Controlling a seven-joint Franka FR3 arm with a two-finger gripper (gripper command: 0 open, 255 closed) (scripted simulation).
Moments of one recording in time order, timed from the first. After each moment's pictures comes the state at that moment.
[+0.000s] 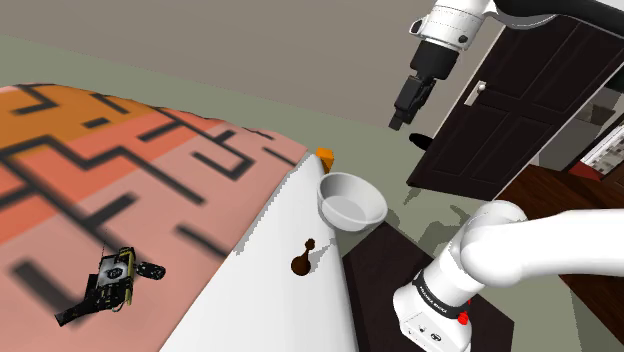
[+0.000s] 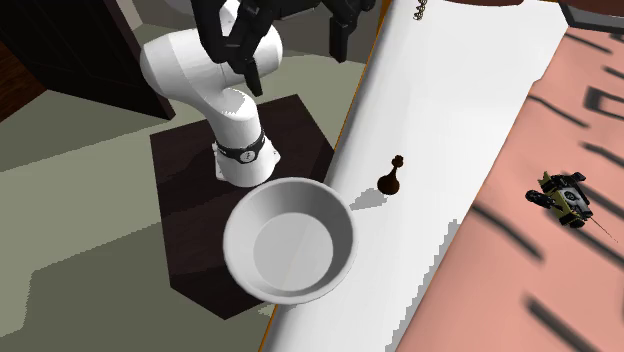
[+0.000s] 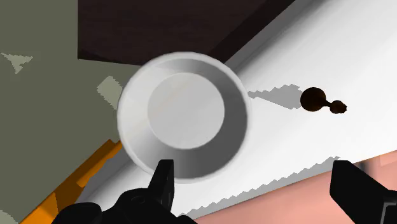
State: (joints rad) arm 0.02 -0.80 0.07 -2.29 0.11 1.46 -0.04
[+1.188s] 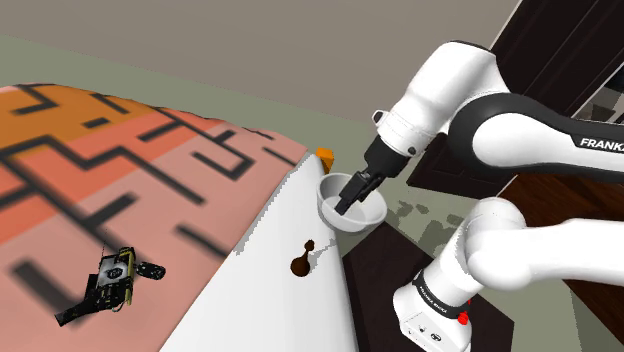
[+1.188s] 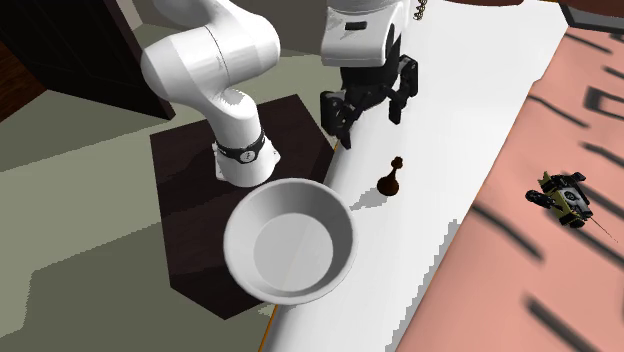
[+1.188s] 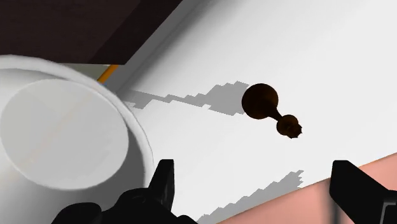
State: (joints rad) arm 0.16 -0.99 0.37 -2.81 0.43 1.99 0.20
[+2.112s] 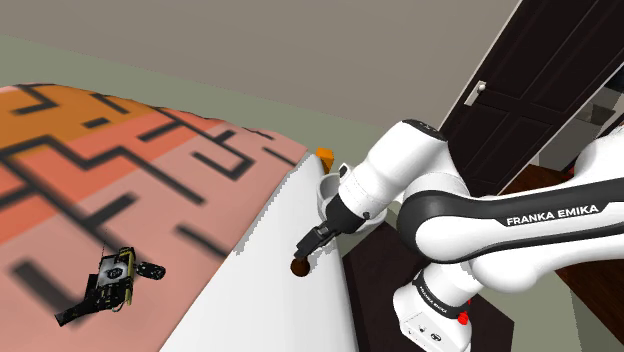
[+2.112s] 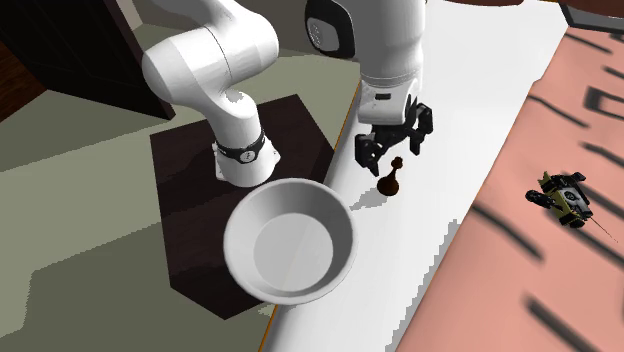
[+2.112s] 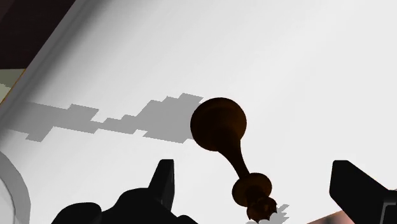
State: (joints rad) arm 0.24 -0.70 0.66 -2.93 0.69 2.51 0.29
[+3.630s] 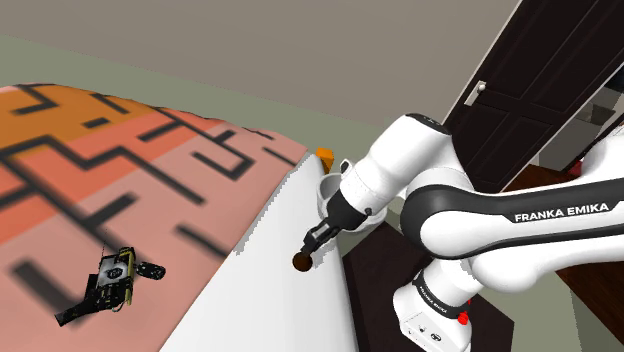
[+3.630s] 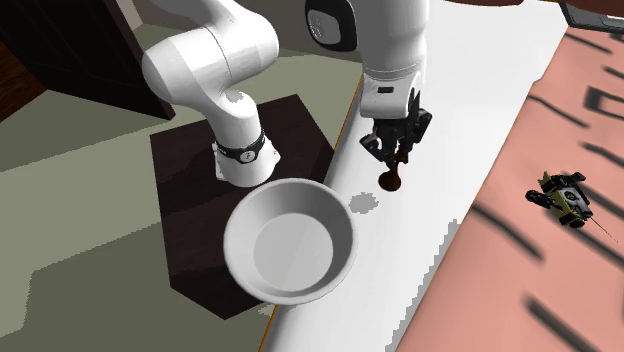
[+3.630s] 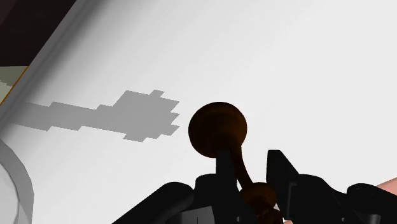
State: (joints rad) arm 0.24 -0.73 0.64 -2.91 0.68 2.47 0.30
